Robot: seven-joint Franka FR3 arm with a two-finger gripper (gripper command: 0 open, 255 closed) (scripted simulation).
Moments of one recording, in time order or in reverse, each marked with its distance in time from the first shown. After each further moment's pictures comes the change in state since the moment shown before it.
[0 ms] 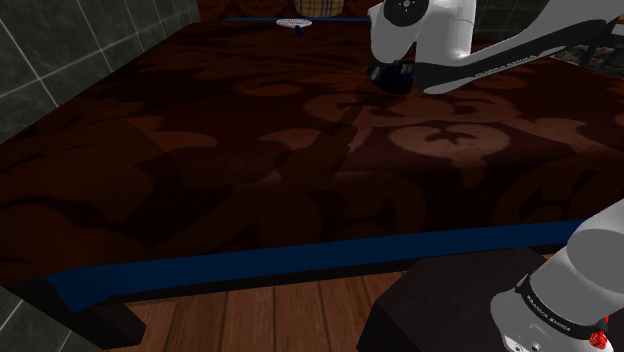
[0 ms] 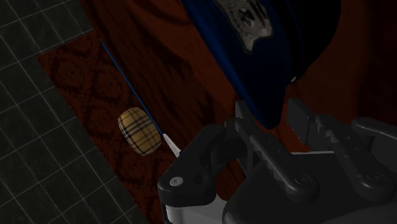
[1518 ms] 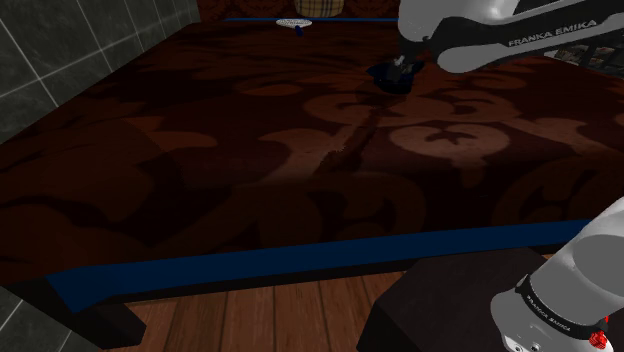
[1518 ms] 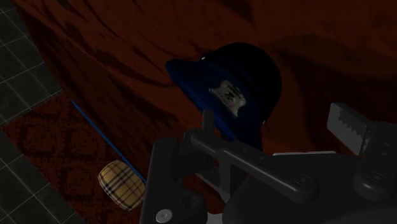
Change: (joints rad) arm 0.087 -0.207 -0.076 -0.082 0.455 -0.157 -0.258
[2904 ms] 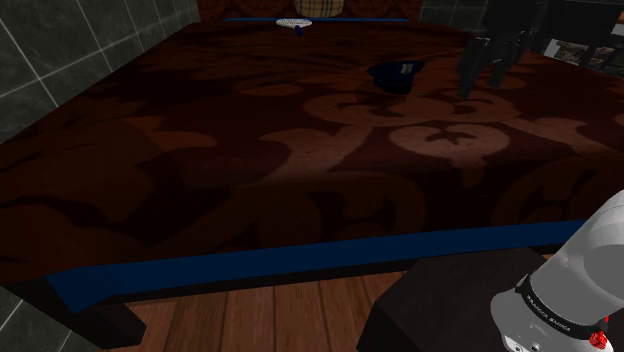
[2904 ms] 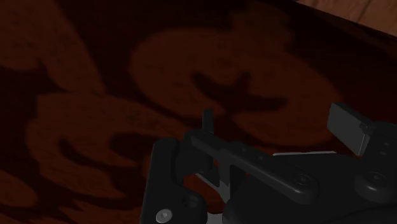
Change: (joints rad) arm 0.145 -0.378 -0.144 -0.003 0.699 -0.736 -0.027
